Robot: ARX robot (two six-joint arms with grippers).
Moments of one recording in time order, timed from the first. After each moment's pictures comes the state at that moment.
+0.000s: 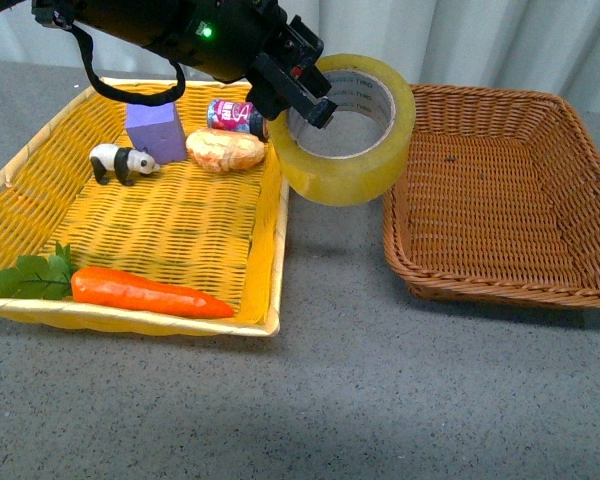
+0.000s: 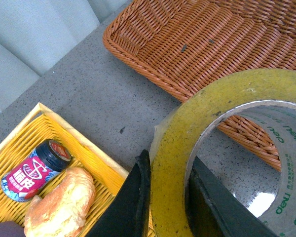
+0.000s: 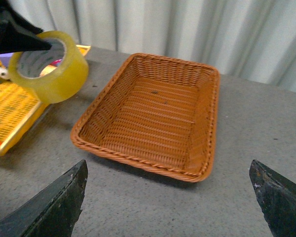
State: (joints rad) left arm -0.31 1.99 1.22 0.21 0.32 0.53; right arm -0.06 0.20 0.09 -0.13 -0.23 -0.13
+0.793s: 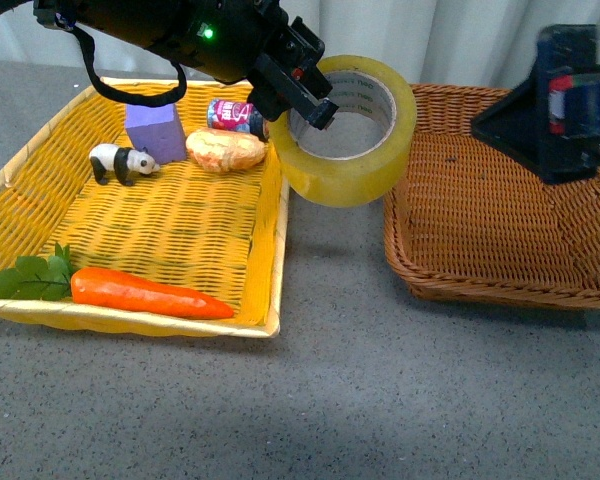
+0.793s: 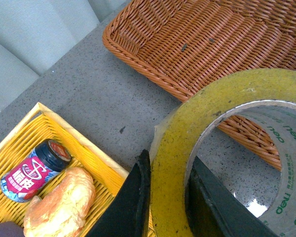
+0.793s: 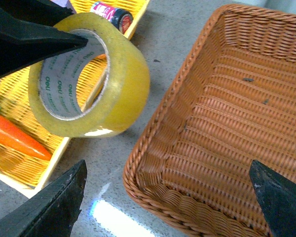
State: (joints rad) left arm -0.31 1.99 1.22 0.21 0.32 0.53; right arm 0.21 1.48 0.70 0.18 -0.24 -0.02
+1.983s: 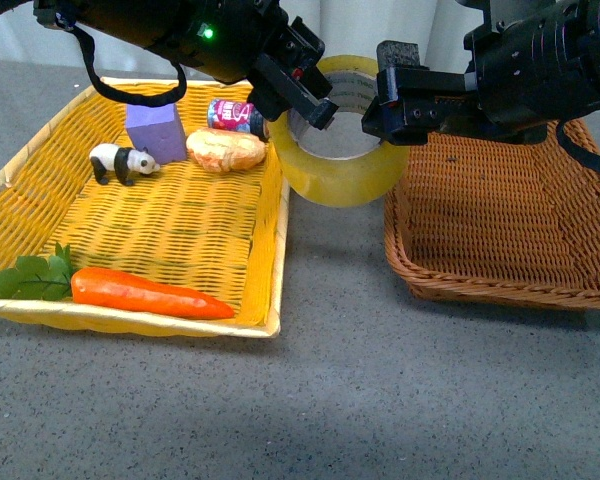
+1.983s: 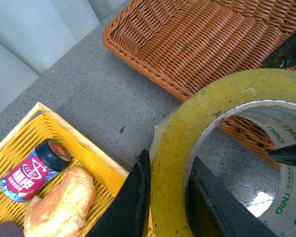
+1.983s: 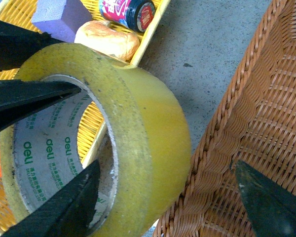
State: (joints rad) left arm -0.31 1.99 1.22 0.21 0.32 0.53; right arm 0.29 1.89 1.05 0.13 -0.27 0.08
